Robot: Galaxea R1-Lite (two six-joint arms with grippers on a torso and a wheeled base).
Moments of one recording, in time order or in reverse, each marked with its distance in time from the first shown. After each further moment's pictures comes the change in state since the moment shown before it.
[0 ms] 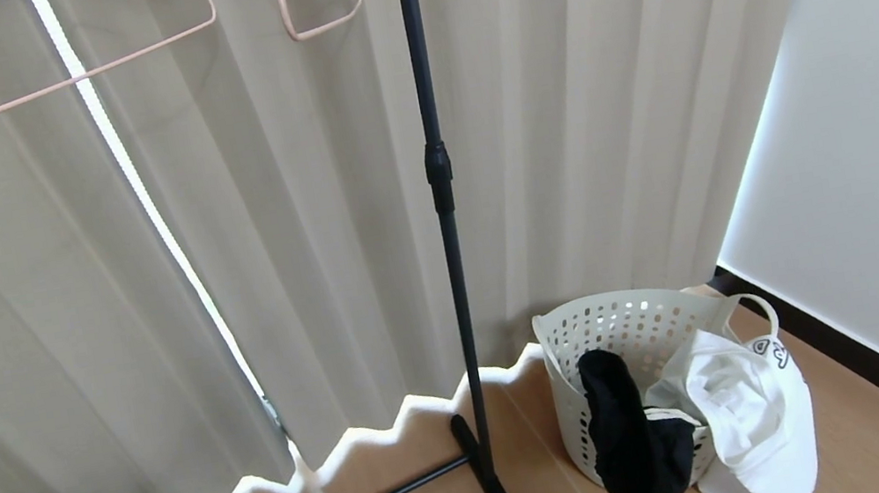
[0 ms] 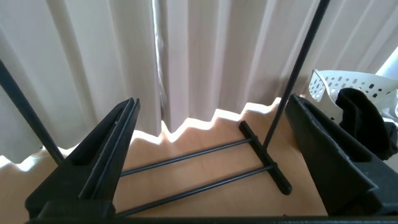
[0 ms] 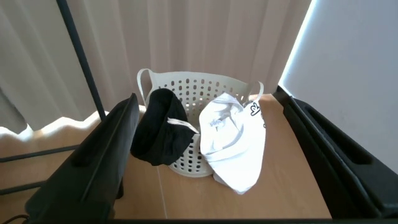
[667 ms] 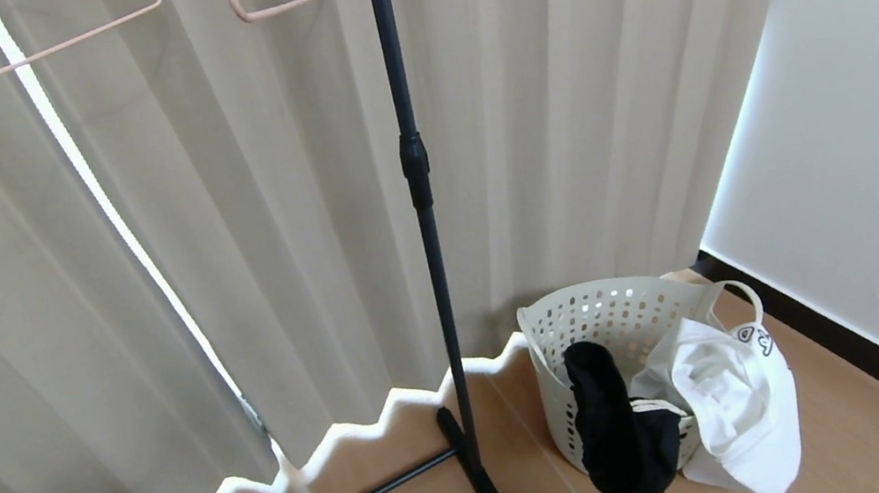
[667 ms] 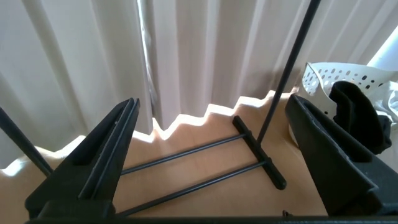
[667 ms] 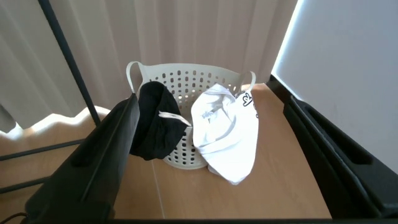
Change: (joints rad) left arm 0.001 0.000 0.000 0.001 -0.005 -0.003; right arm -0.001 0.000 0.000 0.000 -0.001 0.006
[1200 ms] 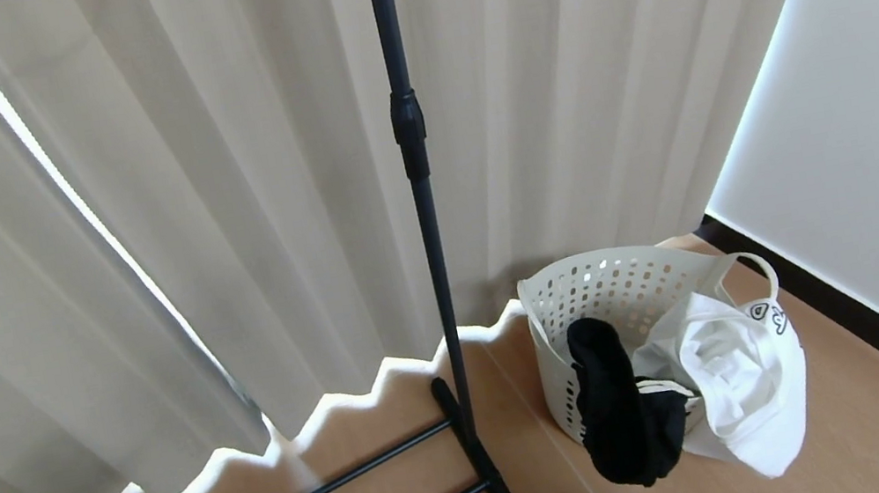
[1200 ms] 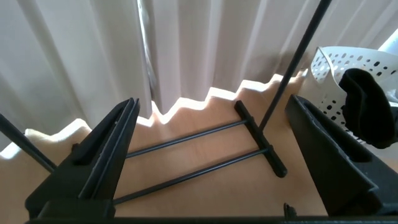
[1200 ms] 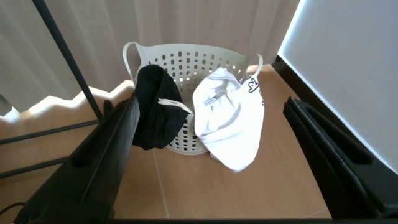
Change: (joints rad) left arm 0.000 0.000 -0.002 0.001 0.006 -0.012; right arm 0.001 0.000 0.001 -0.001 0.000 0.000
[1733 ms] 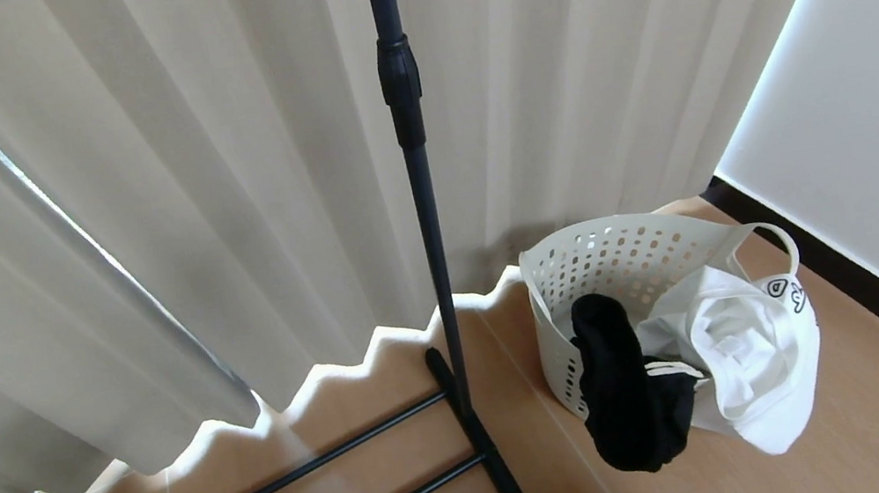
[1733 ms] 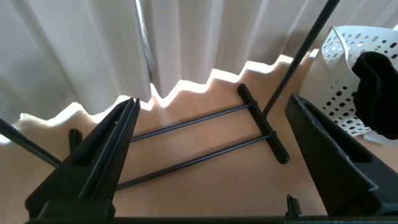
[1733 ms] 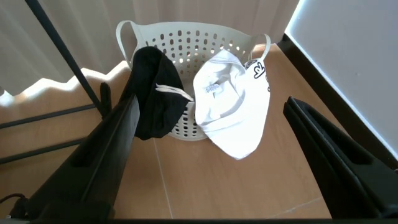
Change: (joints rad) left arm -0.001 0.000 0.000 0.000 0.000 0.002; right arm -0.001 0.000 -0.001 0.000 0.000 0.000
